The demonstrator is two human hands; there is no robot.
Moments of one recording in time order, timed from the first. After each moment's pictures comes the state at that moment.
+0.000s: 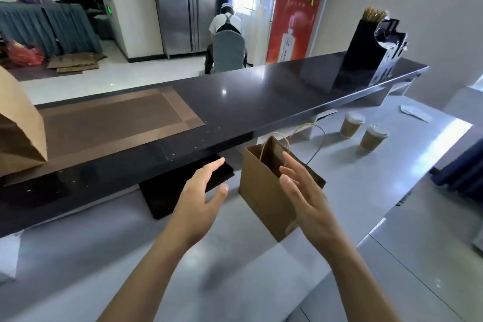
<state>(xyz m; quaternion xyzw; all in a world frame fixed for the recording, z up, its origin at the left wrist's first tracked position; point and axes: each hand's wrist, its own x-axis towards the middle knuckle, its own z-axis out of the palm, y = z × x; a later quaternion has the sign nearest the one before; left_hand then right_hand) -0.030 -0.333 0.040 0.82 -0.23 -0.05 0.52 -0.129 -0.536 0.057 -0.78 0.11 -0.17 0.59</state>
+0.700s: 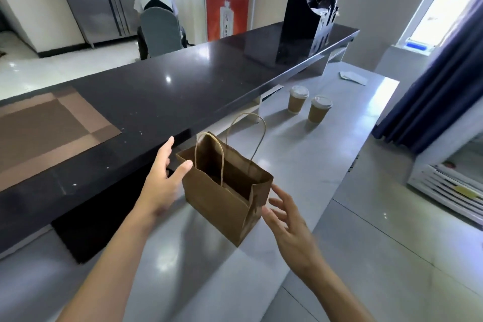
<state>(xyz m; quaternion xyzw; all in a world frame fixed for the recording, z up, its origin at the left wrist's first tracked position) 0.076 -0.449 -0.009 0.78 -0.20 -0.15 0.57 -0.158 -0.606 -0.018 -0.74 0.28 -0.16 0.59</state>
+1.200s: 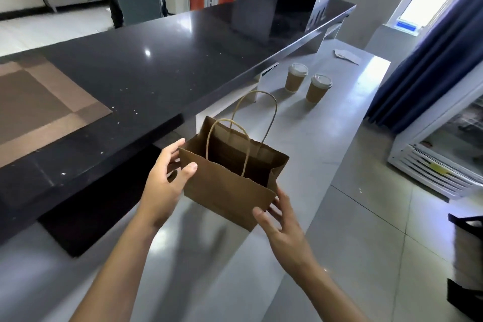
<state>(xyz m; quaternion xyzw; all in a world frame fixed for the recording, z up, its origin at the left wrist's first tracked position) 0.077 -0.426 -0.048 0.74 -0.23 -0.19 0.61 -0.137 -0.565 -0.060 -0.71 0.36 -0.14 0.59</state>
